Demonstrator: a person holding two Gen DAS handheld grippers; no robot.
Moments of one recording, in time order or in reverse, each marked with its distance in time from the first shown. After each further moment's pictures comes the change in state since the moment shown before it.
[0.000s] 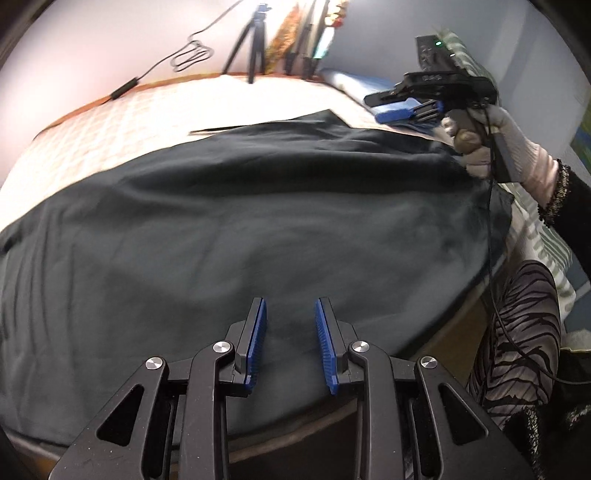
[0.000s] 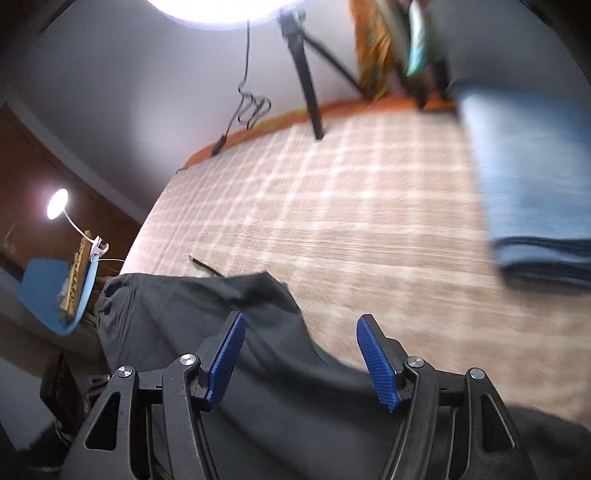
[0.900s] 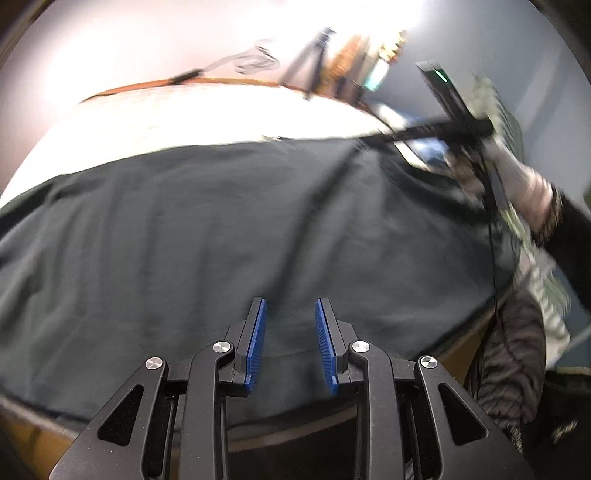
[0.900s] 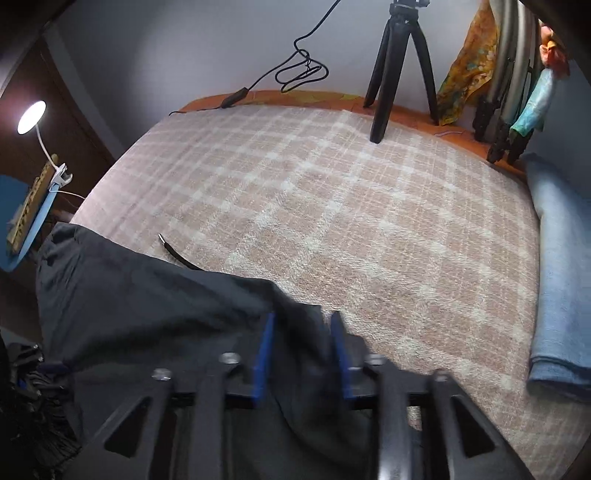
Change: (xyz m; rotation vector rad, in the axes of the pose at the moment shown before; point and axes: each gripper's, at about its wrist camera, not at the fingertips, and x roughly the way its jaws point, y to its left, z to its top) left arm -0.039 0.058 -0.021 -0.192 -0.092 0.025; right arm 0.049 0.066 0.027 -0.288 0.035 -0.226
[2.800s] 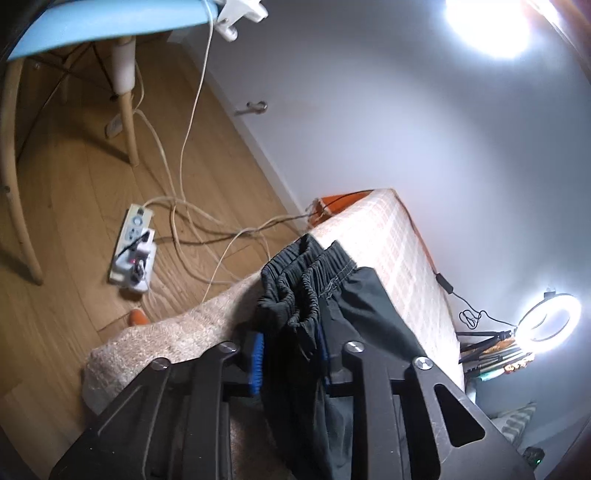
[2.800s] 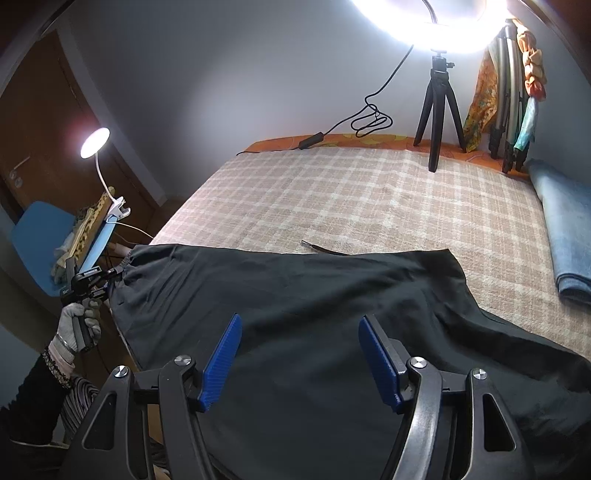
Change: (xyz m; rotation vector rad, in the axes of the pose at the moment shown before) left arm -0.111 0.327 -0.048 -0.945 -0.411 0.174; right arm -0.085 0.114 -0.055 0.081 -0.167 0.141
